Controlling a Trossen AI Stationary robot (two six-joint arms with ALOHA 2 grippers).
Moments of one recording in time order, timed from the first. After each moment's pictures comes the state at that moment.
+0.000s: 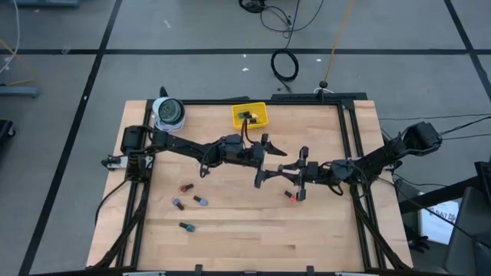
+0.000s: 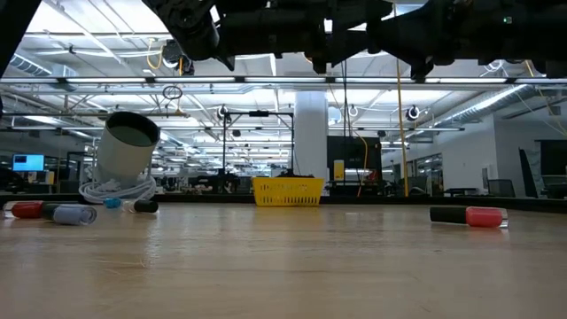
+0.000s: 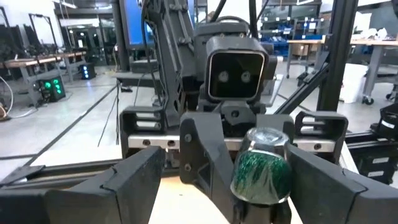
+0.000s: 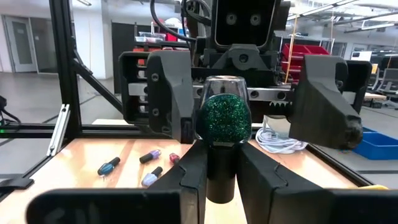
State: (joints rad) left arm 0.02 1.91 1.17 0.79 0.22 0.06; right arm 0.31 1.28 0.29 1.12 0.42 -0.09
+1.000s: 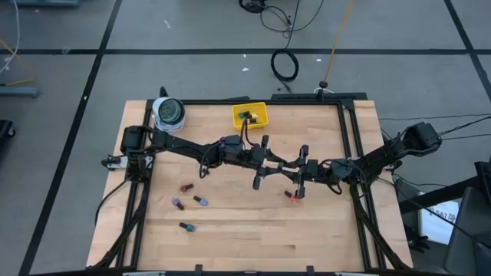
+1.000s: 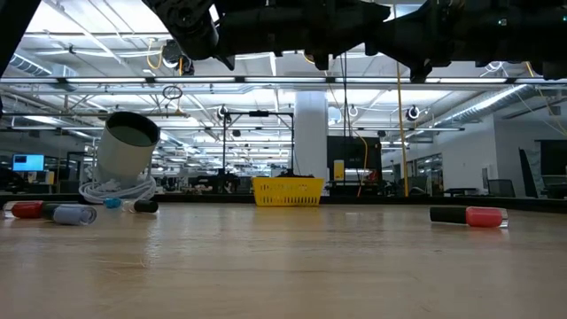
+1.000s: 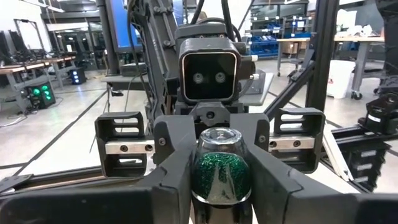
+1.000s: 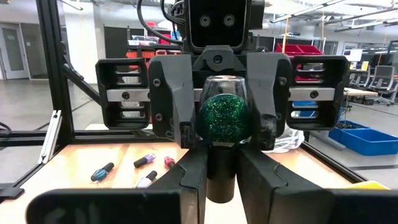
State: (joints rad) left arm 0.02 1.91 1.17 0.79 0.25 0.08; right arm 0.29 1.29 0.29 1.15 0.42 -0.07
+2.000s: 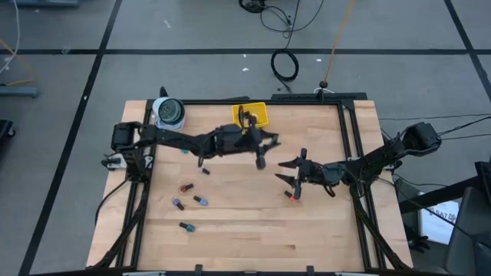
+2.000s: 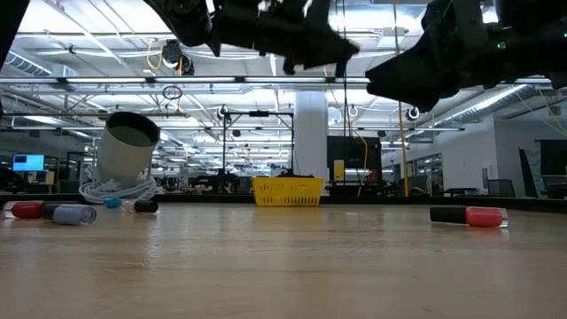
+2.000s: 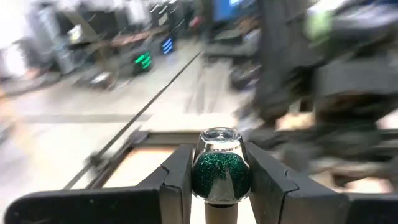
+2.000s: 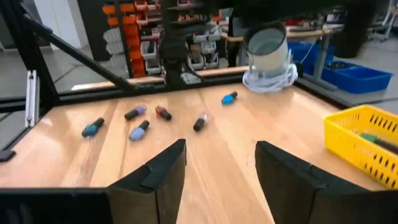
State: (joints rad) left arm 0.09 1.81 1.17 0.57 -0.09 0.13; right arm 0.29 1.29 0.29 0.91 0.49 0.13
